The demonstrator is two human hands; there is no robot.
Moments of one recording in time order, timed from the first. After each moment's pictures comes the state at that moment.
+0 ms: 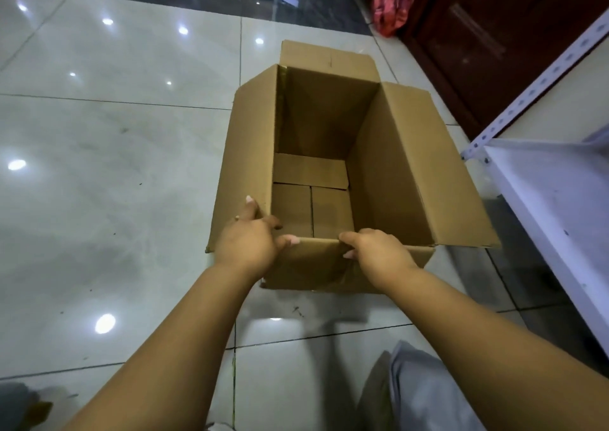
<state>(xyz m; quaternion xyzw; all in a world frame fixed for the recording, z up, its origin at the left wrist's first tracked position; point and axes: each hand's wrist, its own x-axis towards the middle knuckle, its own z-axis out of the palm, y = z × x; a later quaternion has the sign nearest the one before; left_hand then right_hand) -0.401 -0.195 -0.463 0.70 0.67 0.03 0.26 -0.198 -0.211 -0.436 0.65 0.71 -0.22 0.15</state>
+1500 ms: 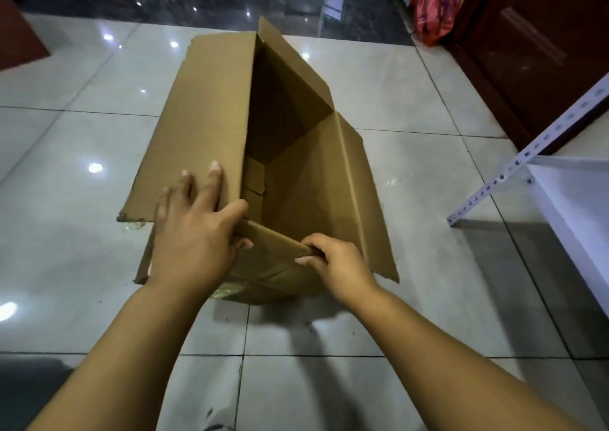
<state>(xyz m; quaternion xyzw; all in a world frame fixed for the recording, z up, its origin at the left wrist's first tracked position) -0.435 -0.219 -0.405 0.73 0.68 0.08 -0.04 -0.226 -0.198 -0.455 0.56 0.71 -0.41 -0.14</state>
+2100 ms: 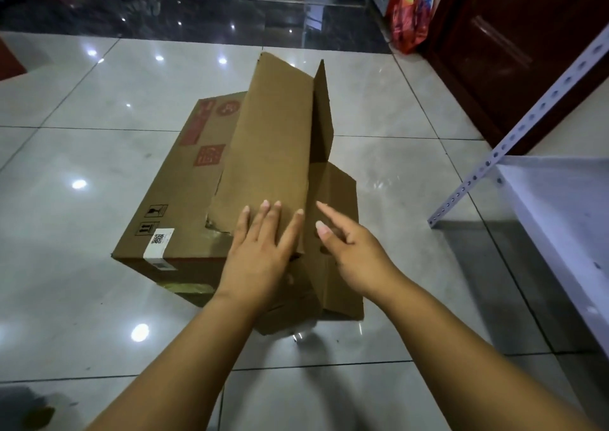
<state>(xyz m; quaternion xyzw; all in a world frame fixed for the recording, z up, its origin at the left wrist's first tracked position) -0.343 -0.205 -0.437 0.81 0.58 0.03 -0.06 -0.182 -0.197 -0.407 0.58 0.56 -0.52 -0.27</state>
